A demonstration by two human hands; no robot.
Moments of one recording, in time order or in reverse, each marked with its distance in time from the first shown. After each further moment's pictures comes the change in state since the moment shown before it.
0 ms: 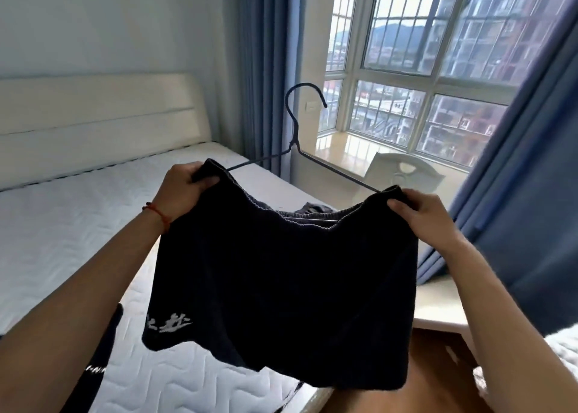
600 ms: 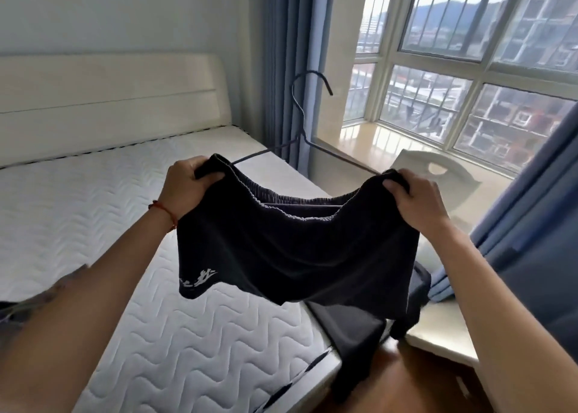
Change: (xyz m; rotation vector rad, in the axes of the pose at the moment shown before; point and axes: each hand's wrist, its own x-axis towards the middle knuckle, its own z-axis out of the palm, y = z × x) left_hand 0.054 0.010 0.103 0.047 0.143 -0.099; right_hand 0.135 0.087 -0.008 -0.249 0.019 -0.150
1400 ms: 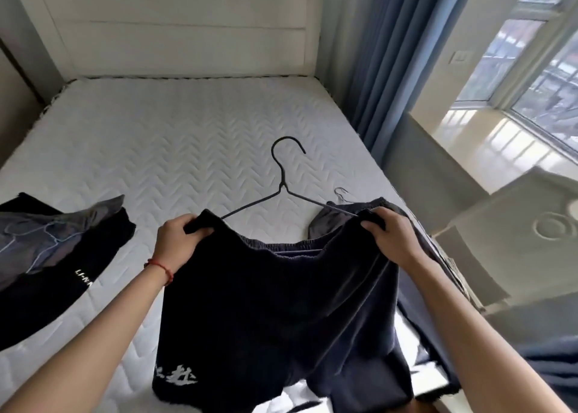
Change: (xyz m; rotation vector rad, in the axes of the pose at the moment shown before) left_hand -0.010 -0.171 0.104 0.203 0.229 -0.680; right_hand 0.147 0.086 0.236 0.072 -0.557 -0.138
